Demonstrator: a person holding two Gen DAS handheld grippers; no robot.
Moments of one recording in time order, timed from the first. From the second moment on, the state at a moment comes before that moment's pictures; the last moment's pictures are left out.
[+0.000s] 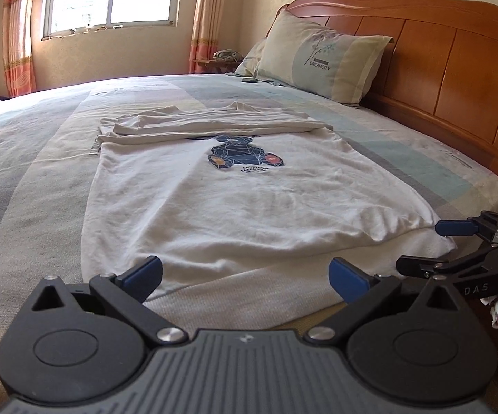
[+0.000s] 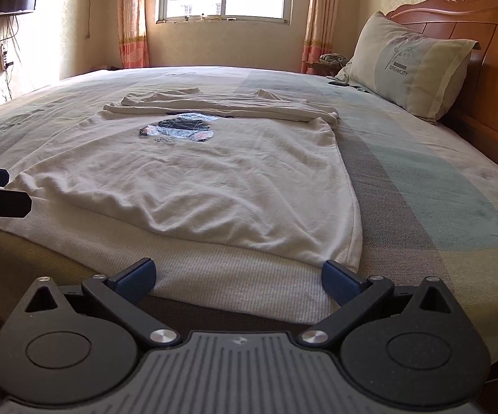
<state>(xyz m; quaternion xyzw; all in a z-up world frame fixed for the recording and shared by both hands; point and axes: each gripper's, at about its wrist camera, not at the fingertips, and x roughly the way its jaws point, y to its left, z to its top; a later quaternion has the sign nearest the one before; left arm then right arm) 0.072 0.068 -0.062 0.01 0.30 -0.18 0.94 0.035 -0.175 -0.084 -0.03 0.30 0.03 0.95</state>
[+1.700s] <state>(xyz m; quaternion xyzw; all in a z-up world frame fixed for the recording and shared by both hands) 0.052 -0.029 -0.070 0.21 0.23 -0.23 0.92 0.018 -0.198 -0.086 -0.20 0.32 -0.01 0.93</state>
